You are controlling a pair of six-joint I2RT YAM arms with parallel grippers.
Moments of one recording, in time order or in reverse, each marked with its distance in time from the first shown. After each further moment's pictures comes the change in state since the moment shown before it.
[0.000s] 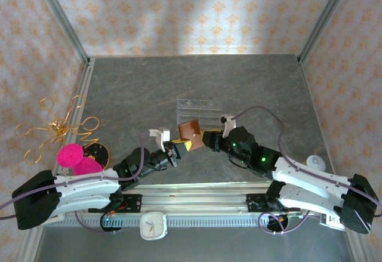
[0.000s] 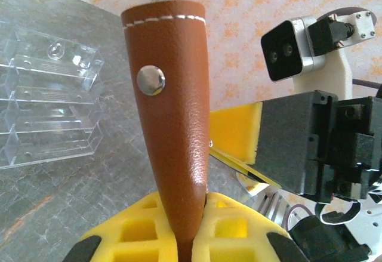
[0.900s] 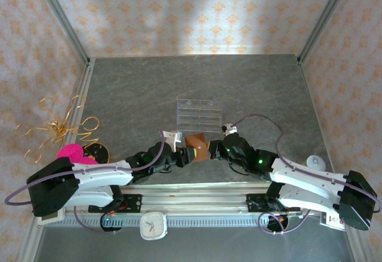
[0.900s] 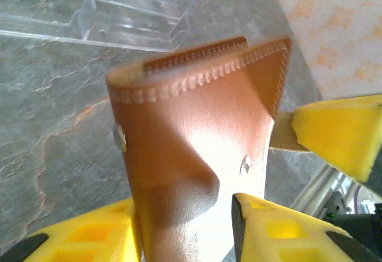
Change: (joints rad) left arm 0.000 0.227 0.148 -0.363 0.002 -0.159; right arm 0.046 0.041 -0.040 -0.179 0.047 0.176
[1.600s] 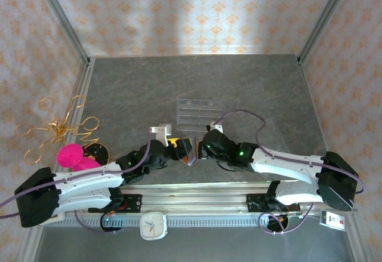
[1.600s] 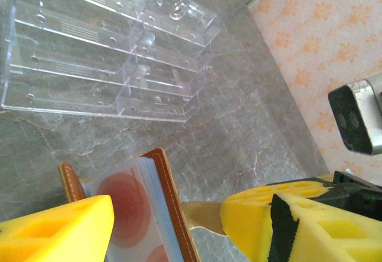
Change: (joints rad) left arm 0.012 -0.179 0.013 -0.092 -0.185 -0.003; right arm 0.070 0.251 0.193 -0.080 0.022 0.012
